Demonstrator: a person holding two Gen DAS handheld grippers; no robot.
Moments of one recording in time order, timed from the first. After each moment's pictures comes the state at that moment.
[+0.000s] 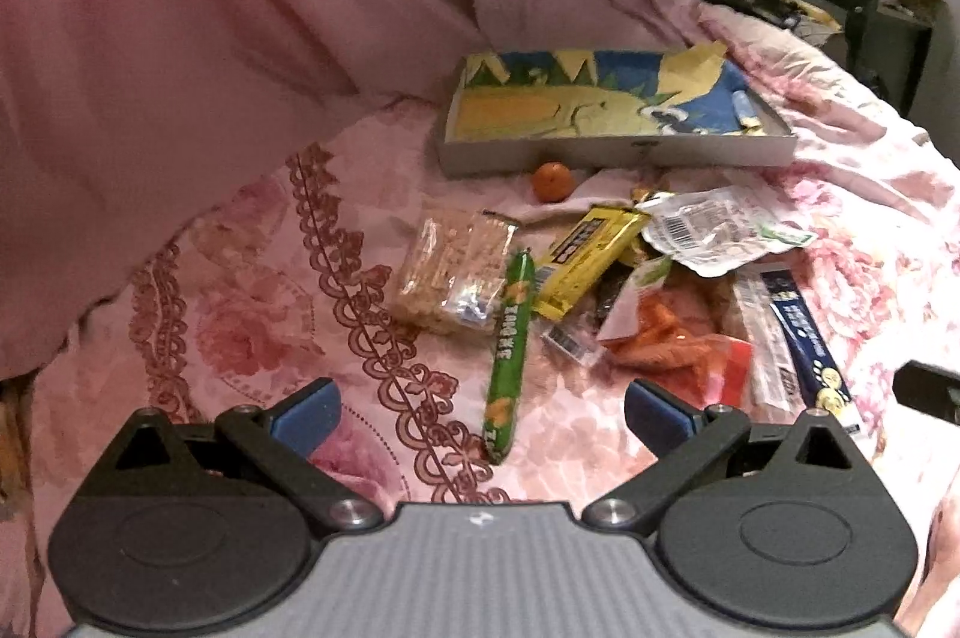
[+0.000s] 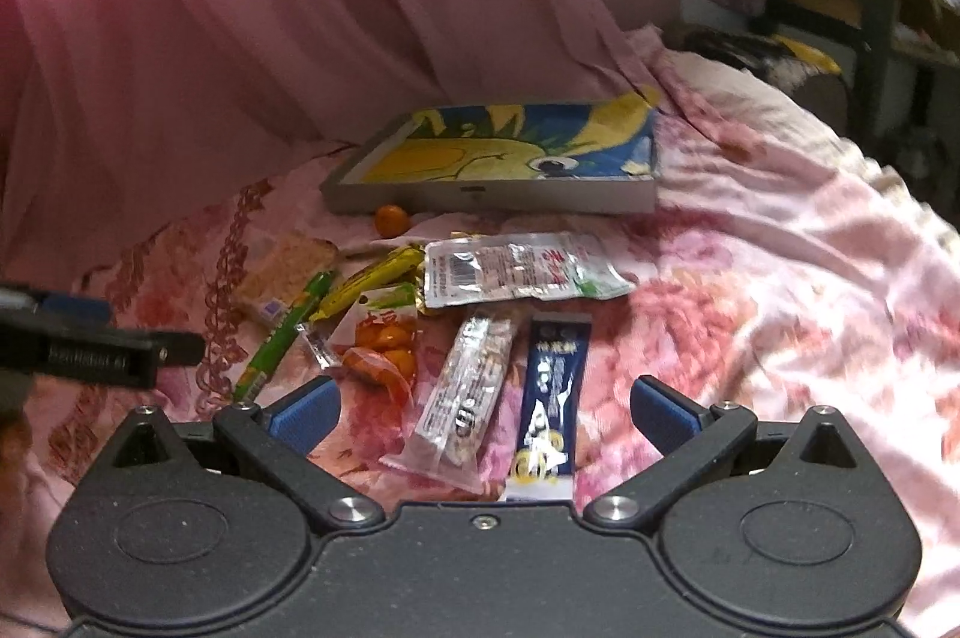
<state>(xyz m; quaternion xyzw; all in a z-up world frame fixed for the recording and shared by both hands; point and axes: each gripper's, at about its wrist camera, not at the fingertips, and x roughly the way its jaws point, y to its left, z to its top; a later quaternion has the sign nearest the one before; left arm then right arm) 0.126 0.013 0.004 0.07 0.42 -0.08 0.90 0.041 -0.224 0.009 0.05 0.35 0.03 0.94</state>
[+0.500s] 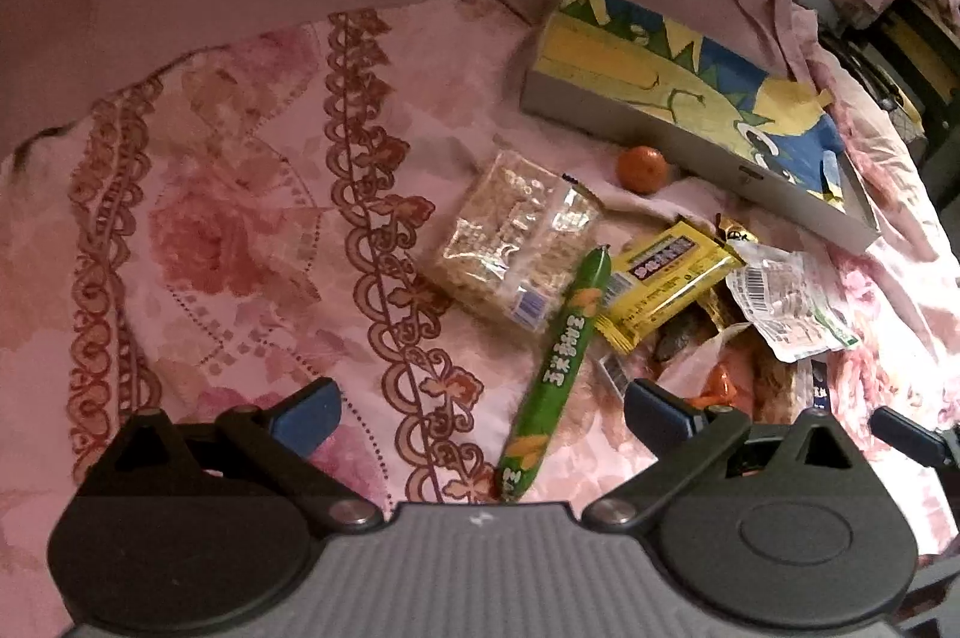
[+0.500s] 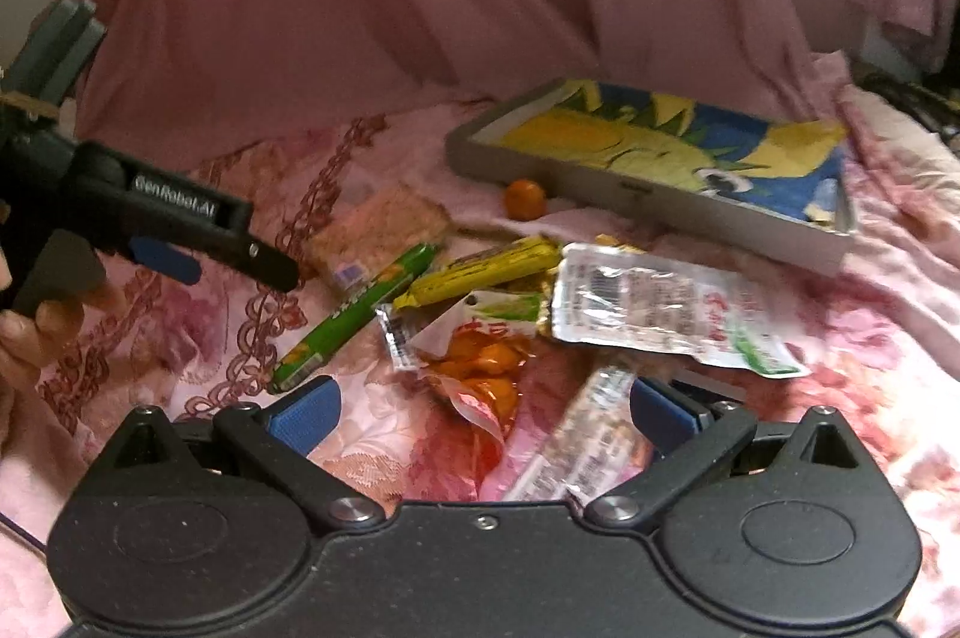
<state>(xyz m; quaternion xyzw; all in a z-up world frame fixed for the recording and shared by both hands) 0.201 0.068 -0.038 -0.09 0.52 -0.06 0.85 0.119 -0.182 -0.029 -0.03 0.37 0.17 0.91</state>
